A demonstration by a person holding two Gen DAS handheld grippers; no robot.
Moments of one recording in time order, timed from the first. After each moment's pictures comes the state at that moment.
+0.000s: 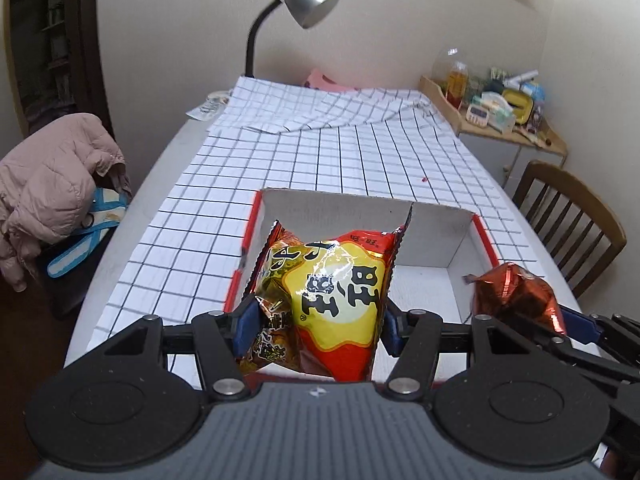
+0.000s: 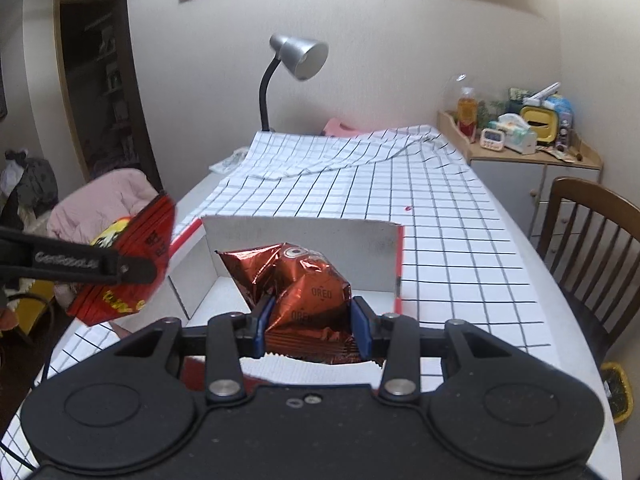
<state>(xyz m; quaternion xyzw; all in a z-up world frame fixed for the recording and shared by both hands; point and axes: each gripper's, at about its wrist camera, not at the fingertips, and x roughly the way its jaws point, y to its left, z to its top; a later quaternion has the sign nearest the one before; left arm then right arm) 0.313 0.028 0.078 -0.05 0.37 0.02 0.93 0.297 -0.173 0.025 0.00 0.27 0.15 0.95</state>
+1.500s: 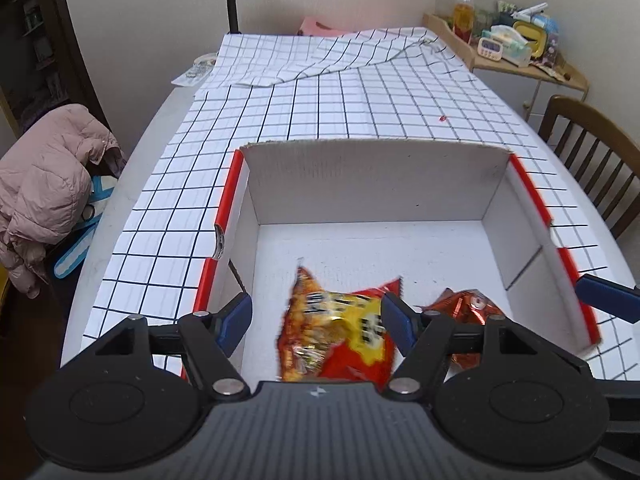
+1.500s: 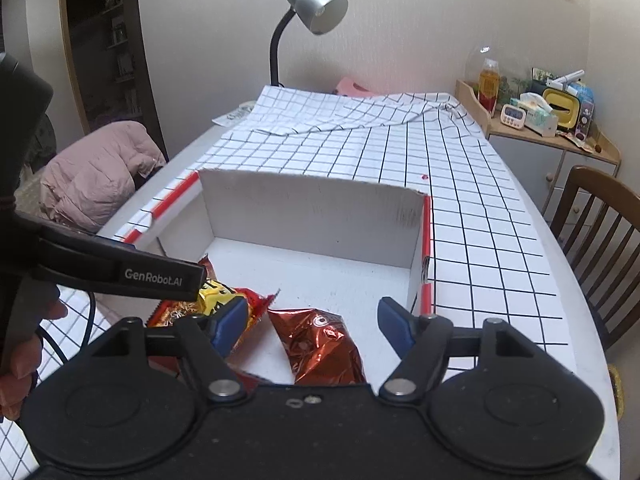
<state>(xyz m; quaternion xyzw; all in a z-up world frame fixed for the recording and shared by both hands) 0.354 0.010 0.034 0.01 0.43 0.03 0.90 0.318 -0.152 0.007 -0.04 0.32 0.16 0.93</state>
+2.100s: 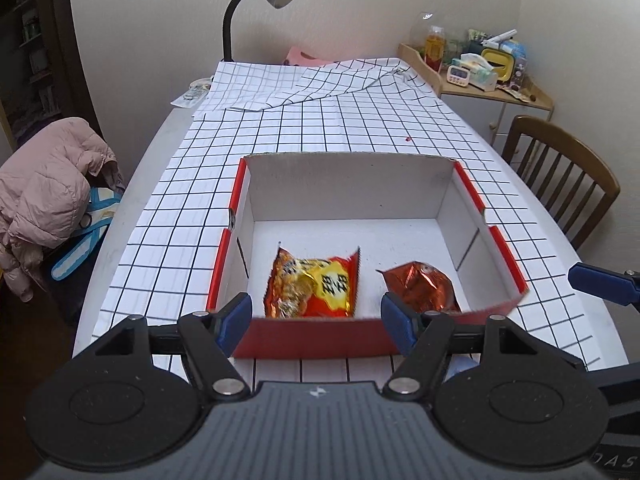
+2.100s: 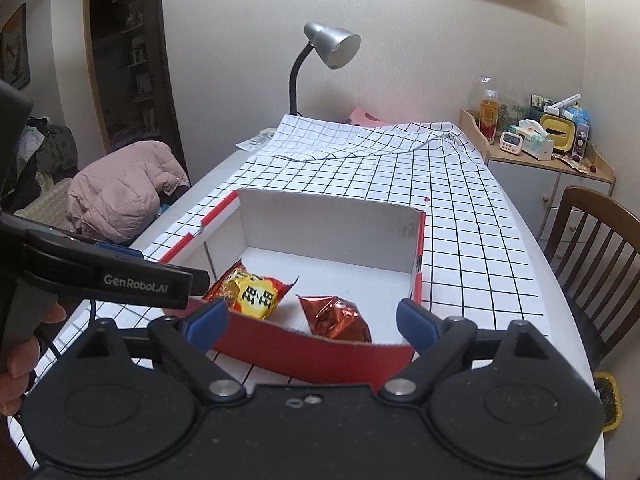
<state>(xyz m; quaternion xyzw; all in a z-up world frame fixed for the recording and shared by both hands) 0.273 0.008 0.071 -0.01 0.40 0.00 0.92 0.247 -0.166 0.036 -0.04 0.28 0.18 0.94</state>
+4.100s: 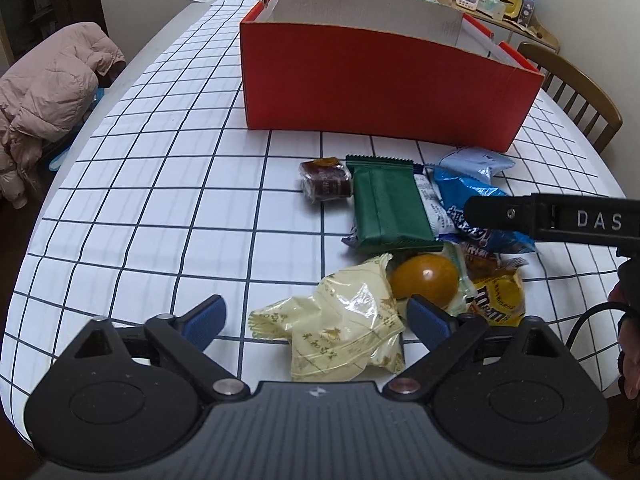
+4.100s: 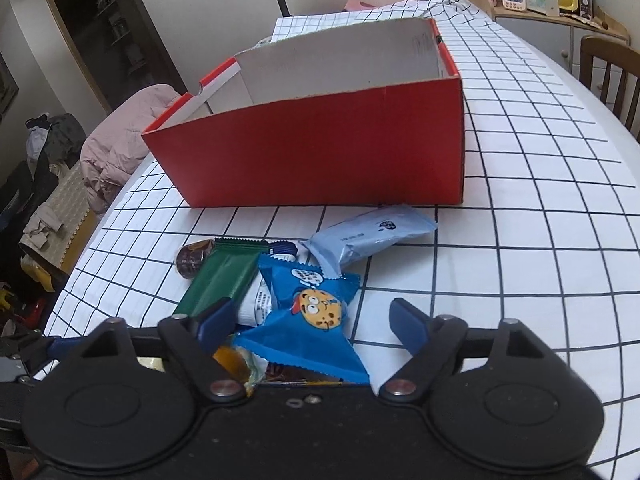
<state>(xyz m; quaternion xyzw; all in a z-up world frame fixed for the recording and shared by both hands) 0.149 0.026 -0.054 -0.04 0.47 0.01 0.88 0.225 -0.172 -0.085 0.06 0.41 0.21 0.89</state>
